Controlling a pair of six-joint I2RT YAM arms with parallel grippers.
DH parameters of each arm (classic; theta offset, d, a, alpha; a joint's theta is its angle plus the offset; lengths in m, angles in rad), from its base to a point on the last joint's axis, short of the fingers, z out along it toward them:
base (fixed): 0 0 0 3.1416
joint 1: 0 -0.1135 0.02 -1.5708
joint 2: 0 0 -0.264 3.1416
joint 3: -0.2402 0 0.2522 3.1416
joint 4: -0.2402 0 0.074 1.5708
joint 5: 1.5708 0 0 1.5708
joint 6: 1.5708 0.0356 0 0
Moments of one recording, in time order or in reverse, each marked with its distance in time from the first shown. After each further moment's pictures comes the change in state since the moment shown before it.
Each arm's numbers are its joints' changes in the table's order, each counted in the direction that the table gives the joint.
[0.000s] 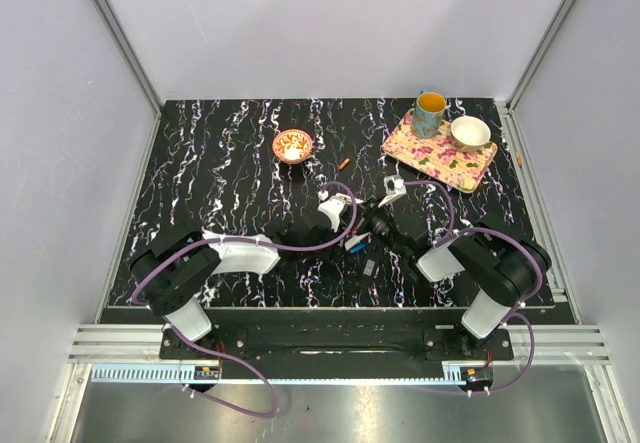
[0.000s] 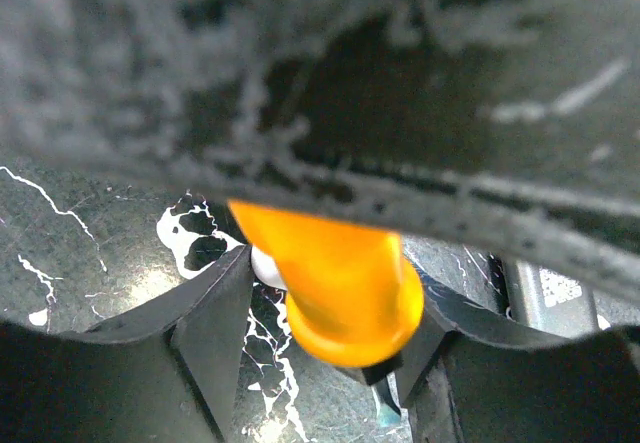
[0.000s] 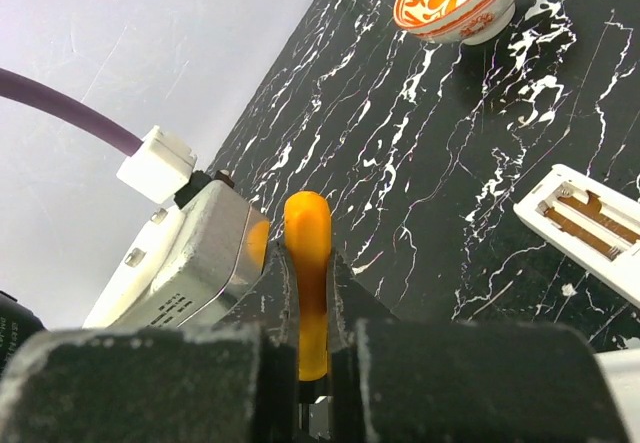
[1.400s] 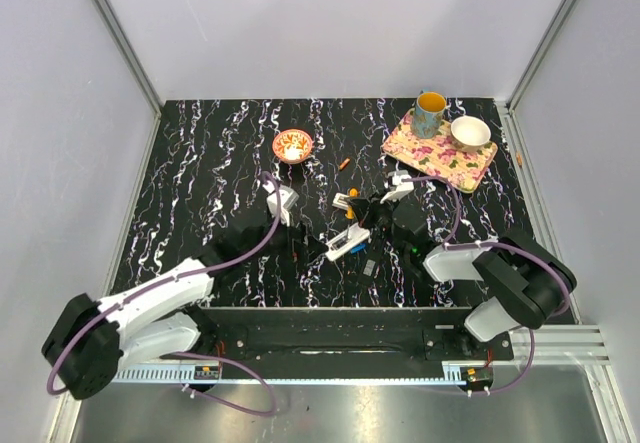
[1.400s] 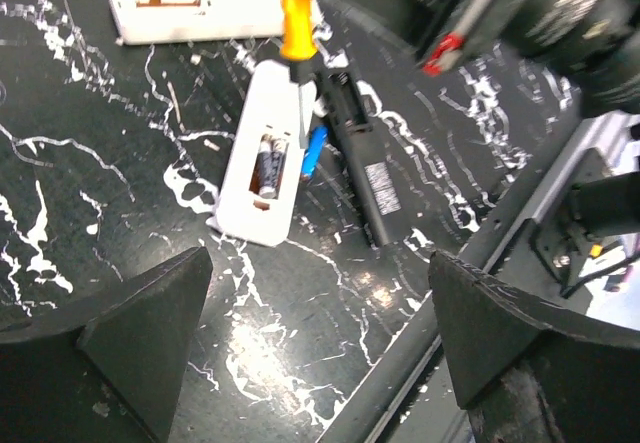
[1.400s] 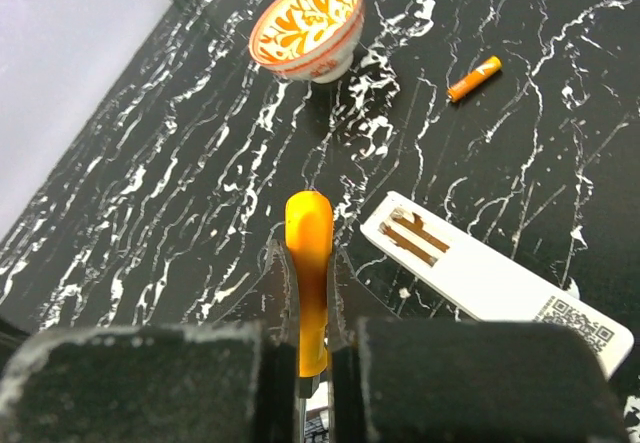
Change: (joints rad) left arm -0.185 0.605 0.222 -0.106 0.307 -0.056; right arm -0.006 0.171 -0.036 -0.326 0.243 -0.244
